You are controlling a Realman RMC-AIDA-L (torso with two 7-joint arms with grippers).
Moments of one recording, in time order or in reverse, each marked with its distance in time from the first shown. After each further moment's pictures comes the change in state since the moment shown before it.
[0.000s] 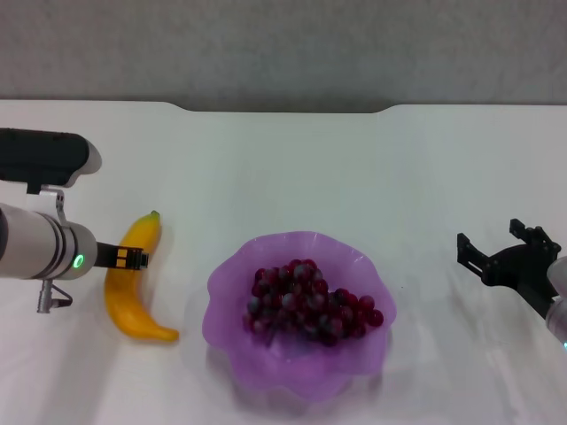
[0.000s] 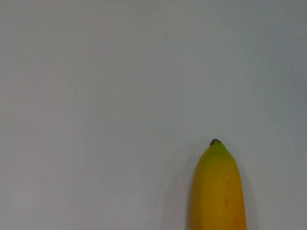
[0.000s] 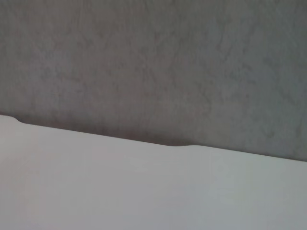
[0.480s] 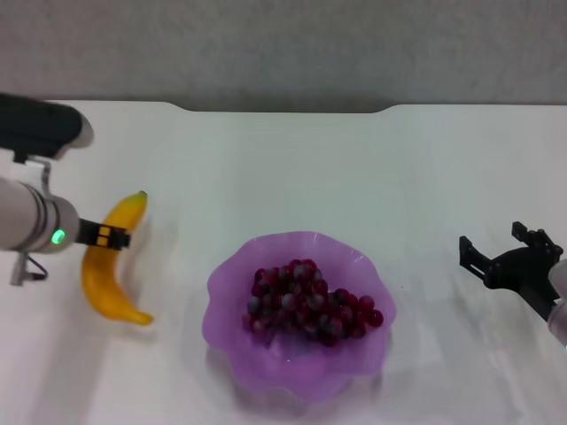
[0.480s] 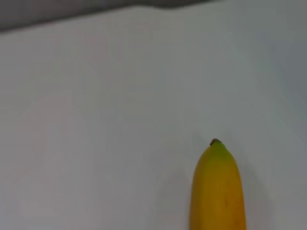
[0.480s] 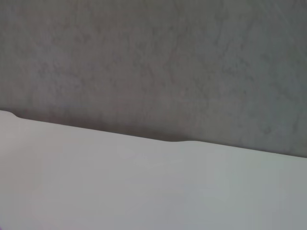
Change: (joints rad) left arm 0.011 0.006 -0.079 -0.148 0.082 -0.142 0.096; right arm -0.003 0.000 0.000 -0.005 -0.001 0.003 -0.003
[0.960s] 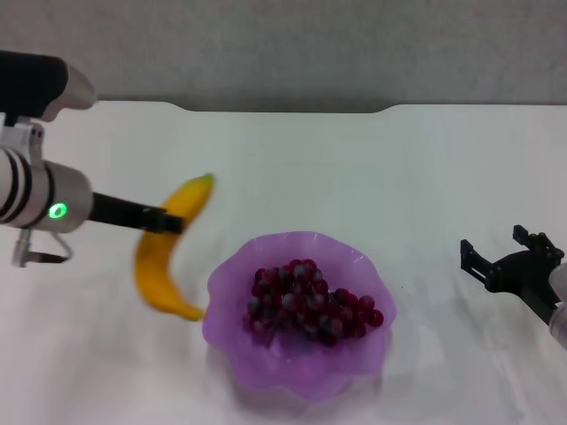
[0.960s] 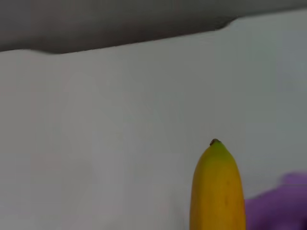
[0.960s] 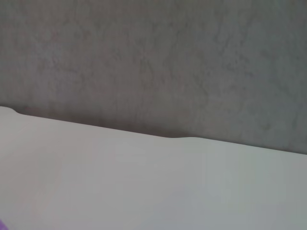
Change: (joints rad) left arm 0.052 -0.005 -0.147 -0.247 -0.340 -0.280 0.310; right arm -0.005 0.000 -0.003 -0.002 -0.003 0.002 0.000
